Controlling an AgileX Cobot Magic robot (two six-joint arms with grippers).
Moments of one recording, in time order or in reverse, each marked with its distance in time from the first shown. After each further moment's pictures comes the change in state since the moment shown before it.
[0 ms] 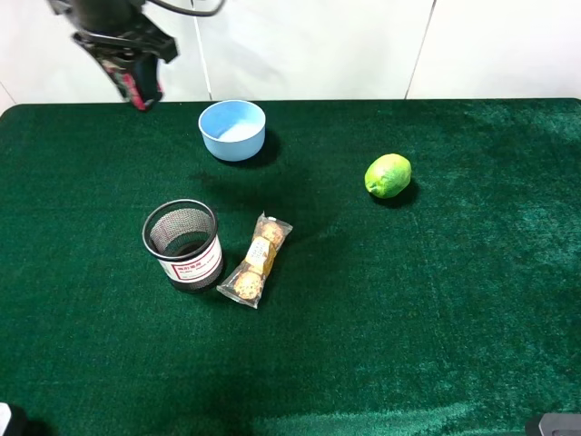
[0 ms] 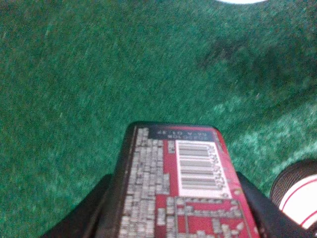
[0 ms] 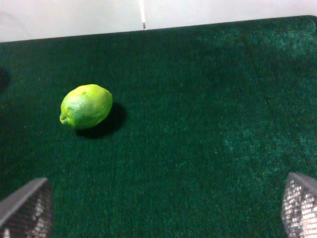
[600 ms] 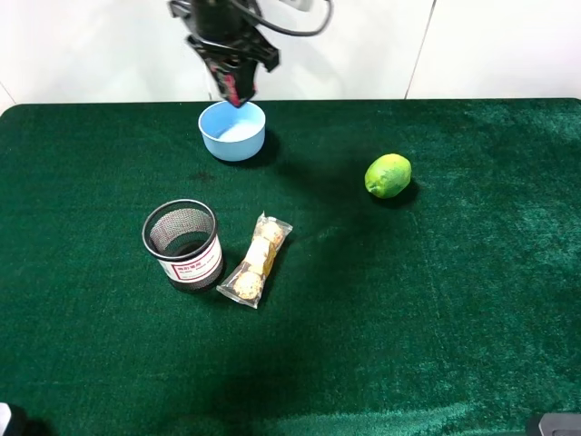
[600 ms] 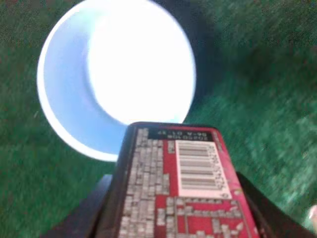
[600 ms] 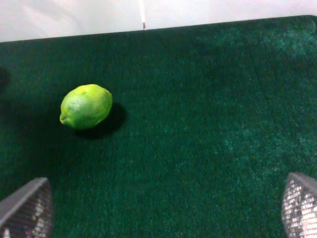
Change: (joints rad) left arm -0.193 0.276 -0.368 0.001 0.003 -0.018; right arm 0.000 0.000 0.000 0.000 0.001 0.000
